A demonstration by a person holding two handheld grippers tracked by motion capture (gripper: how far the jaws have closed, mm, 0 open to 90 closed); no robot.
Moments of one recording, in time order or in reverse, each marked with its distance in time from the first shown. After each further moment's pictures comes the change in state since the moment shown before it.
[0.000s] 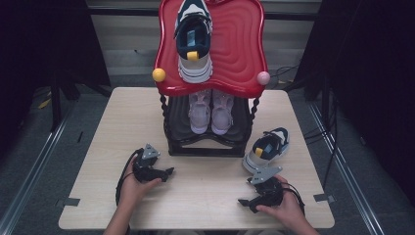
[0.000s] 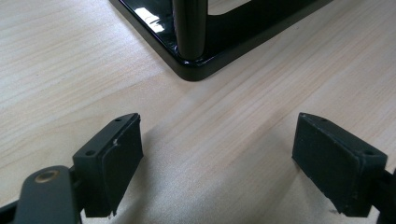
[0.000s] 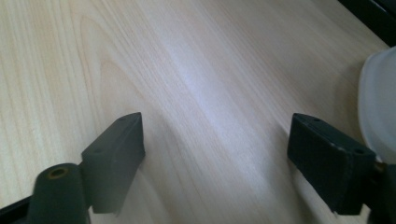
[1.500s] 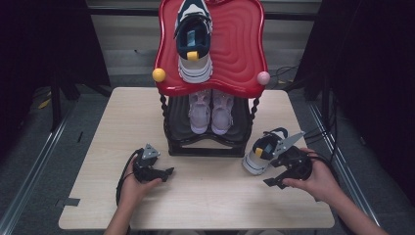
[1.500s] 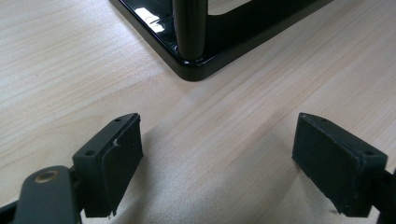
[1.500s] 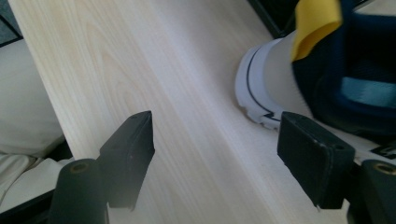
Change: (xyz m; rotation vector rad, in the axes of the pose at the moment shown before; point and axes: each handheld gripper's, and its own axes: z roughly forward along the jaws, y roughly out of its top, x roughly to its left) left arm 0.000 0.000 0.000 0.000 0.000 0.000; right arm -0.049 0.048 -0.094 0.187 0.026 0.042
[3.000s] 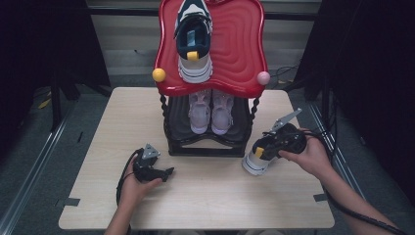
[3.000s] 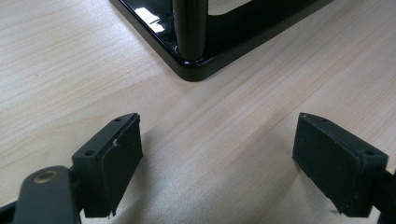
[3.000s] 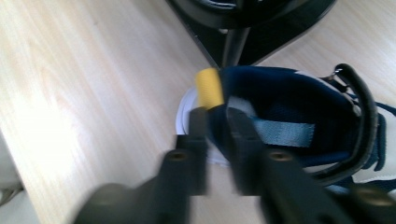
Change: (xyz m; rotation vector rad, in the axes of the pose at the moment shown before) left arm 0.000 0.000 0.000 0.000 0.002 -0.004; right arm -0.047 0.033 0.002 -0.020 -0.041 0.072
